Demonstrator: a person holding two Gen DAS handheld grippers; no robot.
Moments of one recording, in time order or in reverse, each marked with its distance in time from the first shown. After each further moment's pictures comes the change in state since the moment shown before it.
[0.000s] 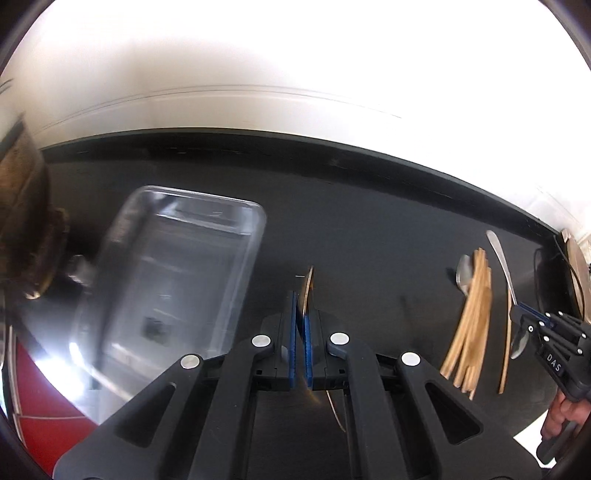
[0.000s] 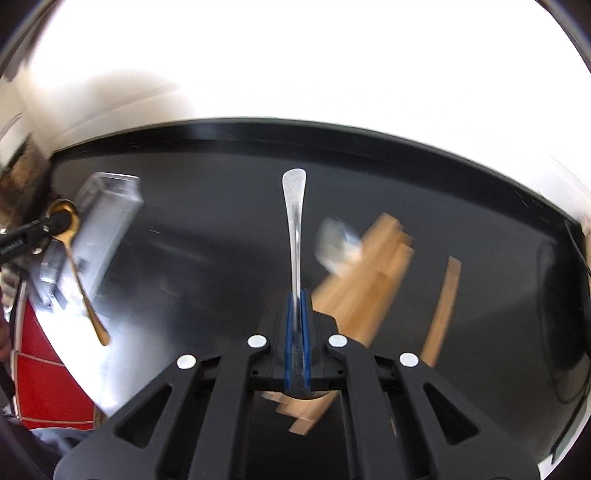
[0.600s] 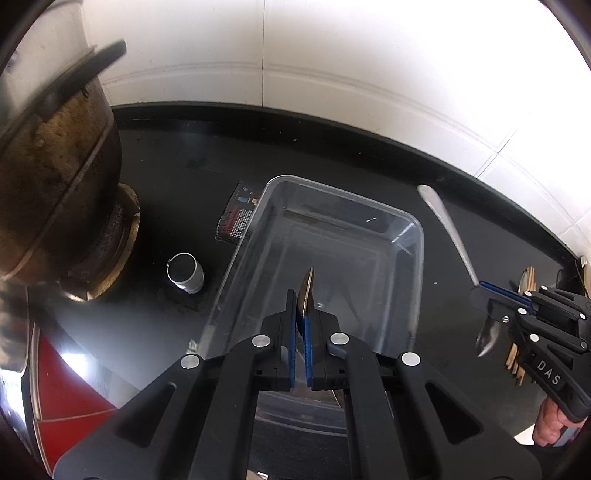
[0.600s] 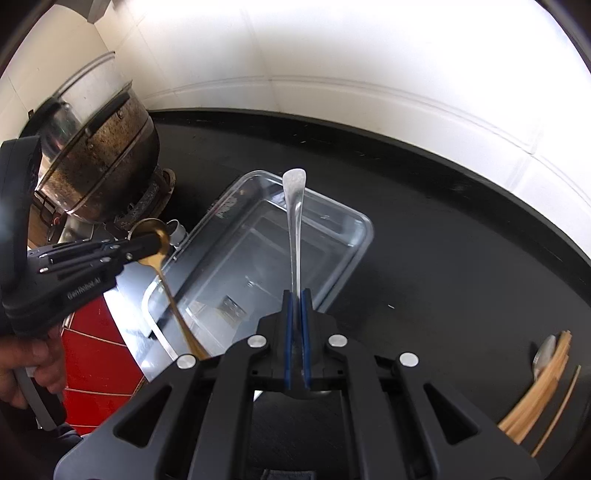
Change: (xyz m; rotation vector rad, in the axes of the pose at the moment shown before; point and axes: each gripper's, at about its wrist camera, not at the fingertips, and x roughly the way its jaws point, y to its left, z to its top) left arm -0.034 0.151 0.009 -0.064 0.092 0.066; right arm 0.056 0.261 0.082 -0.212 0.058 0.262
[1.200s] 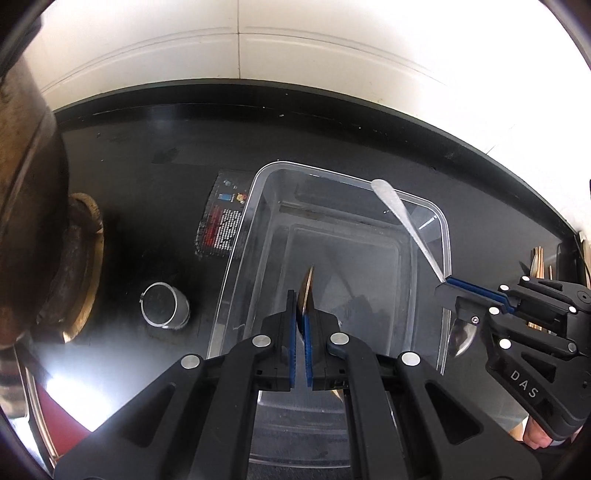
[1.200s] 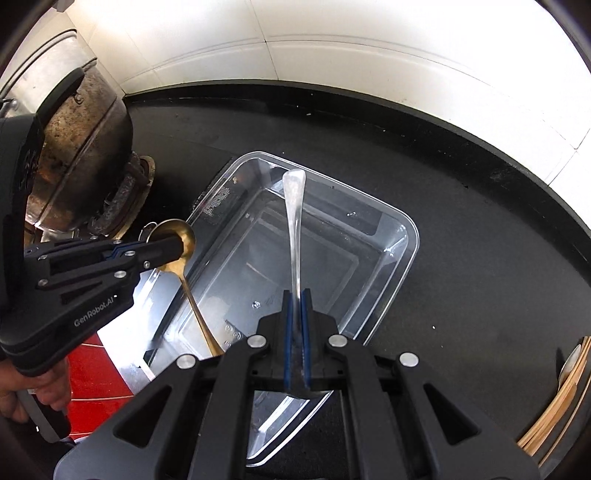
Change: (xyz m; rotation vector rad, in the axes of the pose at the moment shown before) left arm 0.055 0.008 0.024 0.084 0.103 -0.060; right arm 0.059 0.015 0.025 0.043 0.100 -0.024
